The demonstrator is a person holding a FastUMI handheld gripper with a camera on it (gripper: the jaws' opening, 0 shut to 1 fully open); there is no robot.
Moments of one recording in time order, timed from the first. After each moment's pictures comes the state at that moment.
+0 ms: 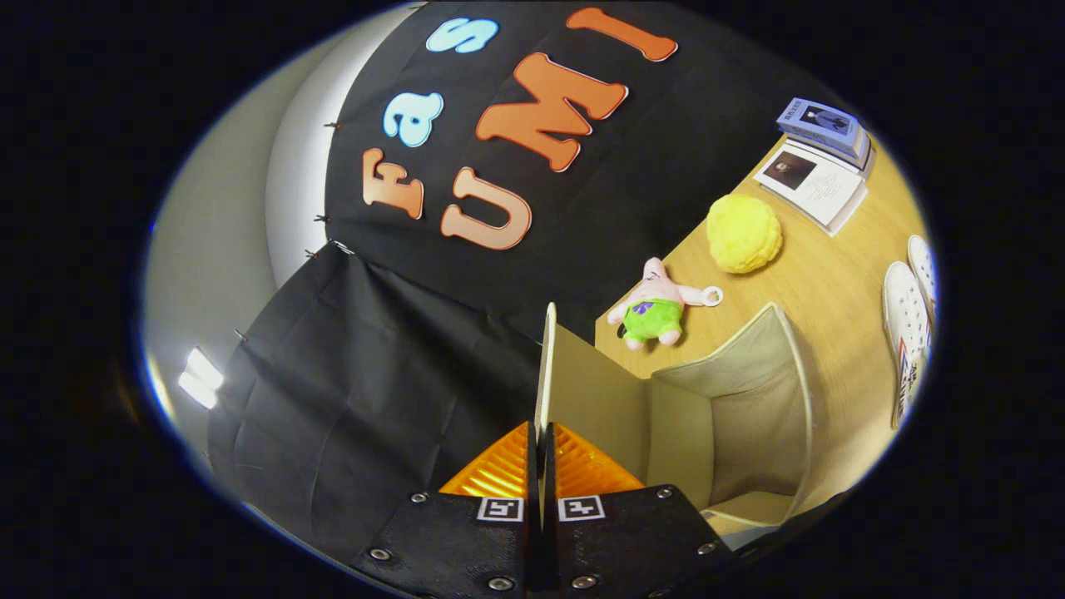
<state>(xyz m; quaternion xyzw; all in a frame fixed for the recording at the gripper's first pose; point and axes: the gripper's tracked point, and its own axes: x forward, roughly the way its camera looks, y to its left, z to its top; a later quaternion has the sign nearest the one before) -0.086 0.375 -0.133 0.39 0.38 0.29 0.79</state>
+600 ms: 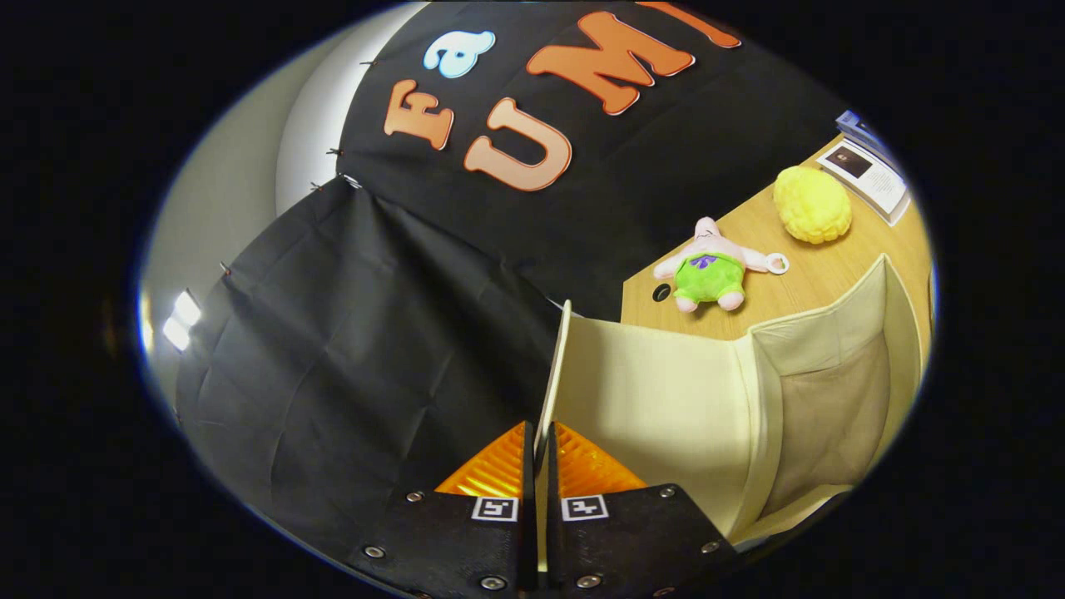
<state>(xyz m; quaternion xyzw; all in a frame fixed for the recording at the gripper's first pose) -0.112 0.513 -0.177 0.30 0.41 0.34 0.79</state>
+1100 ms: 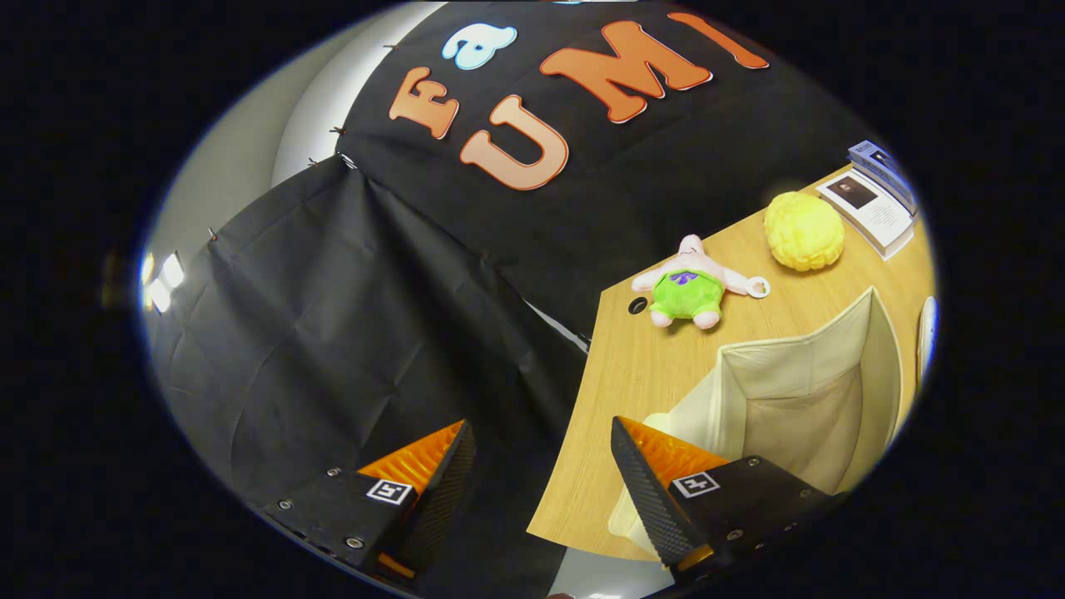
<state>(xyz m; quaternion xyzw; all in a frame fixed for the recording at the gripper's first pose) -0.094 0.478 -0.193 0.26 0.38 0.31 0.83</state>
